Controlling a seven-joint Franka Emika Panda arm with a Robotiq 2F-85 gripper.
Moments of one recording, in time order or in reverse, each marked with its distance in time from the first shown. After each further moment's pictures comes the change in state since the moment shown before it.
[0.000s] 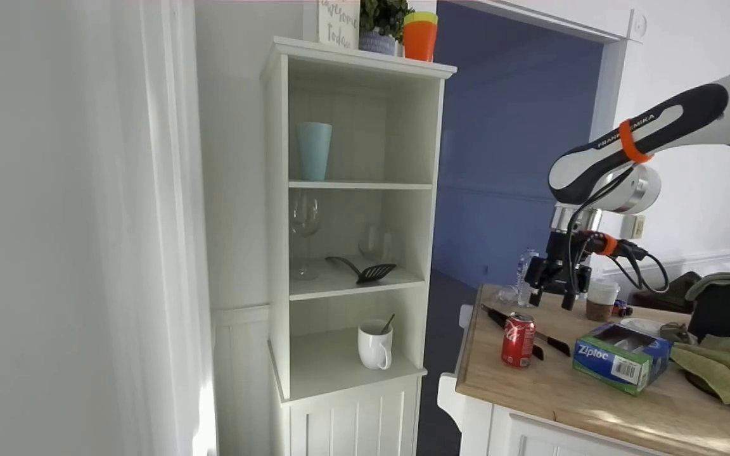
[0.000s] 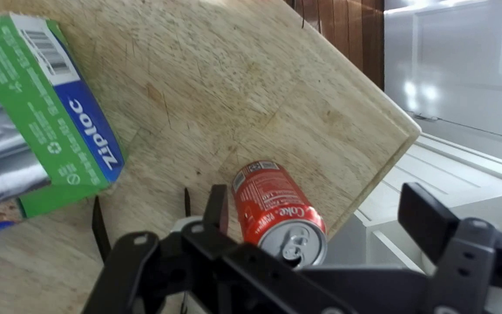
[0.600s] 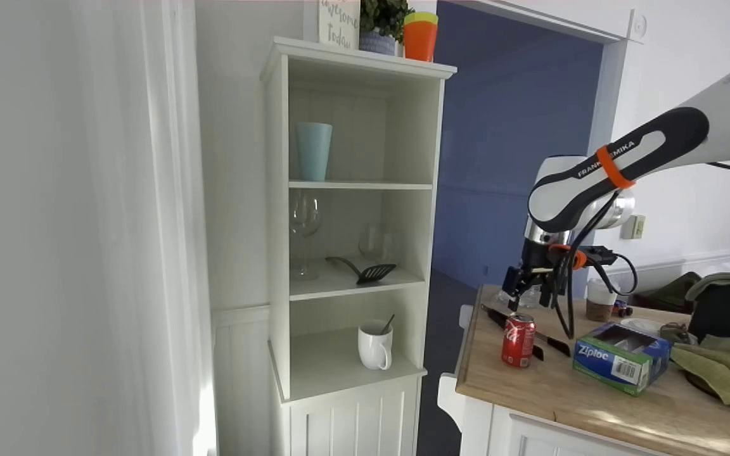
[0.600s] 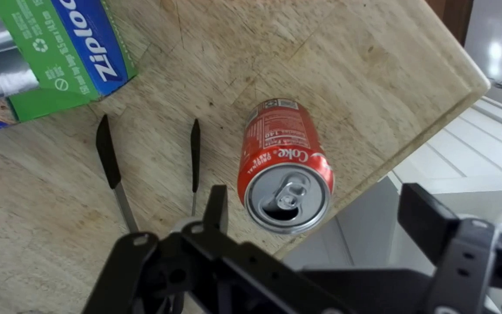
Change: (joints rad) arm 0.011 0.047 0.096 -0.037 -0.211 0.250 0.156
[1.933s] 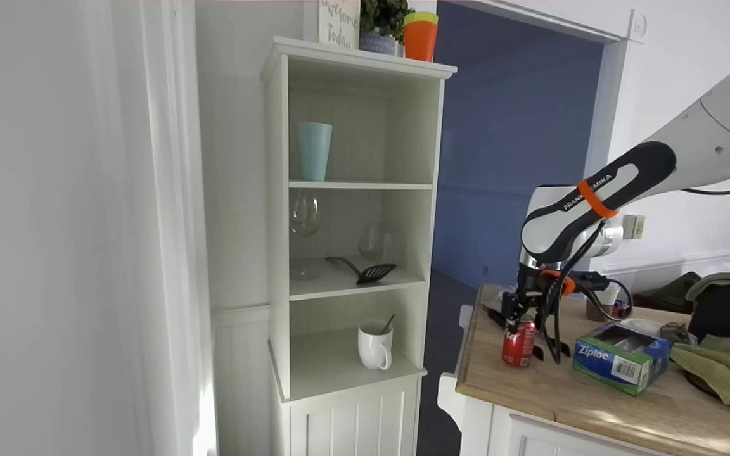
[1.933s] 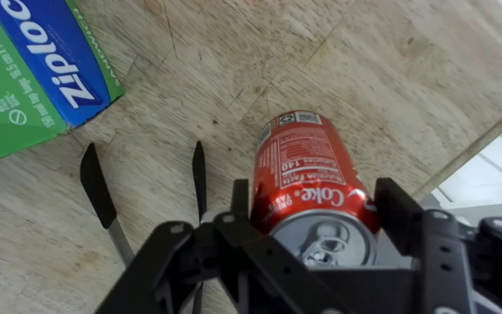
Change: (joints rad) arm -0.003 0.115 -0.009 -0.018 -0.017 0.124 0.078
